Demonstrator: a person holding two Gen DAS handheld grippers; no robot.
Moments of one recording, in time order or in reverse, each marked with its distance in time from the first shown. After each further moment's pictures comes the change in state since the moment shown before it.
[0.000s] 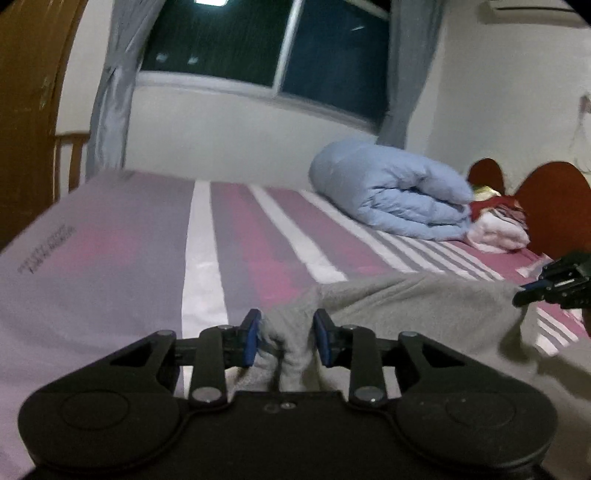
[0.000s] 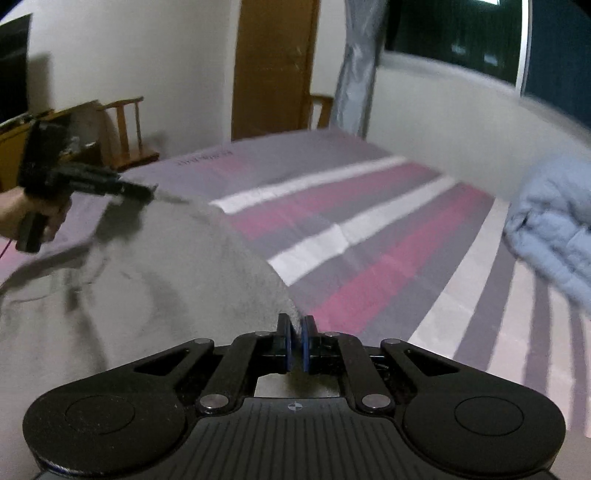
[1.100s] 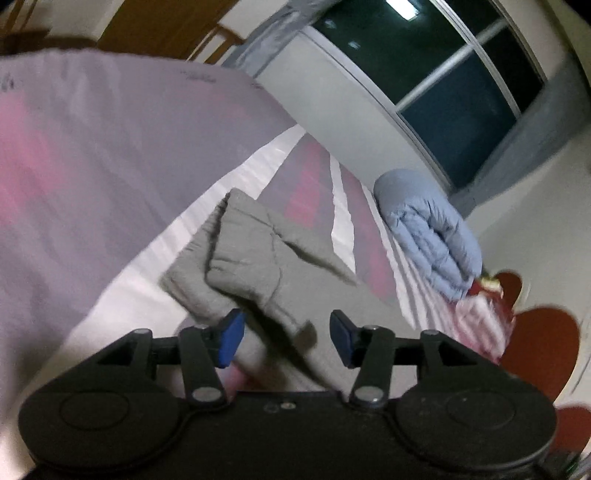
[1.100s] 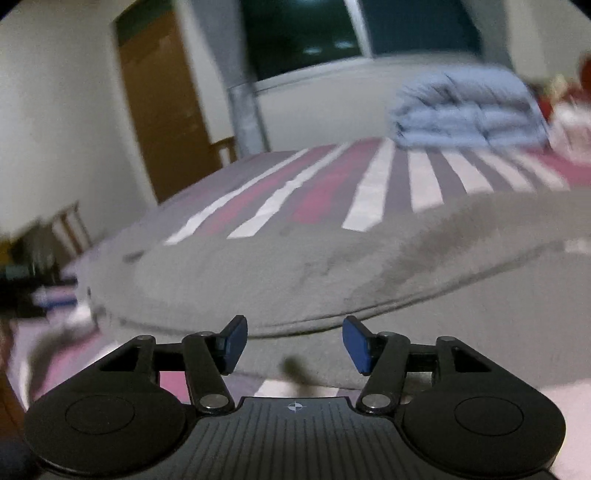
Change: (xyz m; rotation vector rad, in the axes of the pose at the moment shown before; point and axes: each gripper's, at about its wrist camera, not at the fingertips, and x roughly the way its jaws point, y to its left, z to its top) left arm -0.123 -0.082 -0.154 -0.706 0.026 0.088; right arm -0.145 0.116 -0.189 0.631 -0.155 -0.136
